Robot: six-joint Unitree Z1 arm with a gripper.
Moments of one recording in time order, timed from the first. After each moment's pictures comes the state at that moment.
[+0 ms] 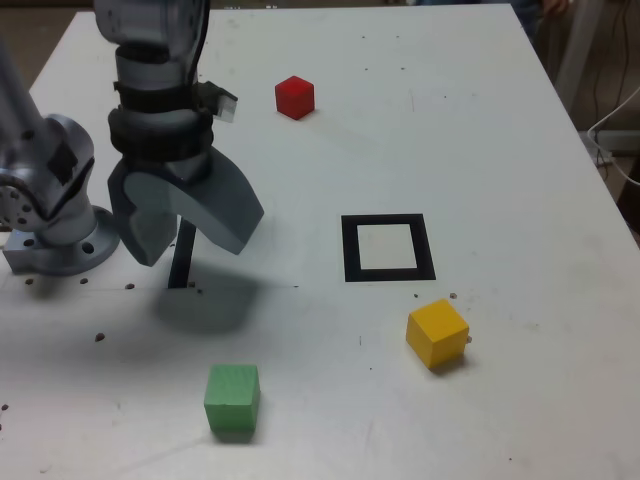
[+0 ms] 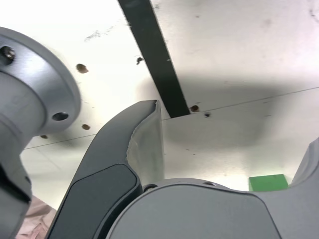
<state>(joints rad) -0.18 1.47 -0.75 0.94 -0.13 0.08</state>
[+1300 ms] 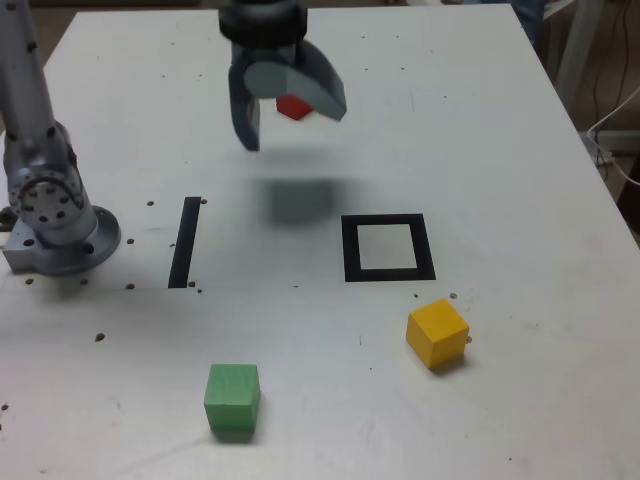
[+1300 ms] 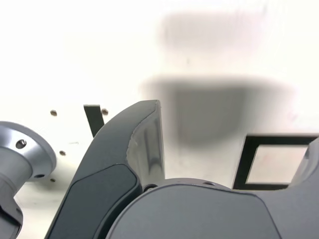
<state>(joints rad) 0.41 1.71 -1.19 1.11 0.04 0.34</state>
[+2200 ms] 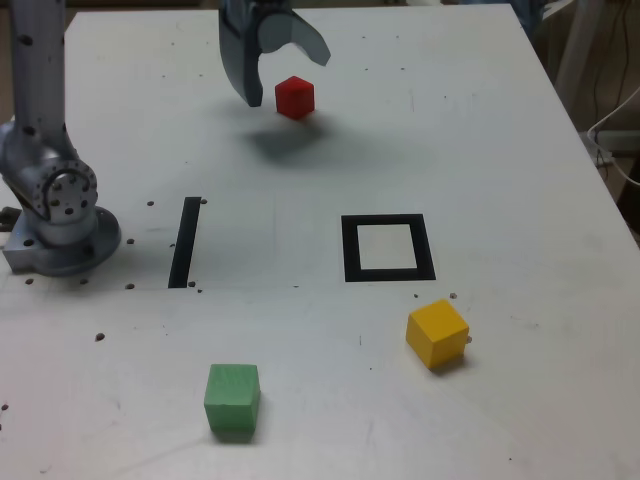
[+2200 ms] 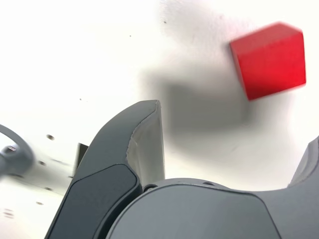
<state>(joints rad) 0.76 1.89 -1.39 1.19 0.04 0.22</state>
